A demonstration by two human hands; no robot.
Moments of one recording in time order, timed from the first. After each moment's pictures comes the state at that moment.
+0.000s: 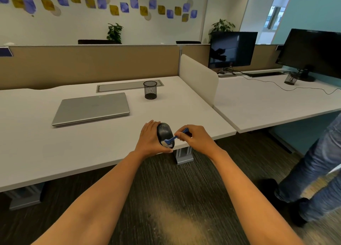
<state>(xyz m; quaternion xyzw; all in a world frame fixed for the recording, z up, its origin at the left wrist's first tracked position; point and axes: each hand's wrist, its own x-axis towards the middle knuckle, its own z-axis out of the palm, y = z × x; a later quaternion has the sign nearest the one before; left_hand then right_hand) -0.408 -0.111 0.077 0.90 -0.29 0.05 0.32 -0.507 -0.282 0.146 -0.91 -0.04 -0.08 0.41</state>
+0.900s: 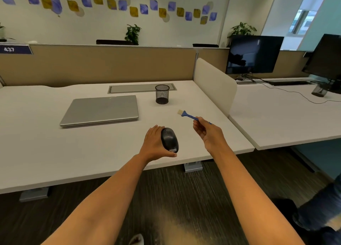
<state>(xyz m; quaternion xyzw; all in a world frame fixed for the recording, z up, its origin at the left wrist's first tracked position) -0.355 -0.117 0.061 0.90 -0.26 0.06 0.35 -0.425 -0.301 0.149 -0.47 0.18 -0.10 0.86</state>
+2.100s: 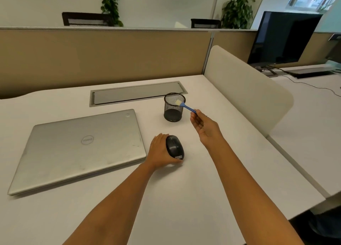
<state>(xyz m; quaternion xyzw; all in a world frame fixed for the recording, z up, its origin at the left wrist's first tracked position) -0.067 -0.114 -0.006 0.88 -0.24 -0.06 0.40 -0.107 -0.261 0.123 -0.40 0.28 -0.12 0.86</state>
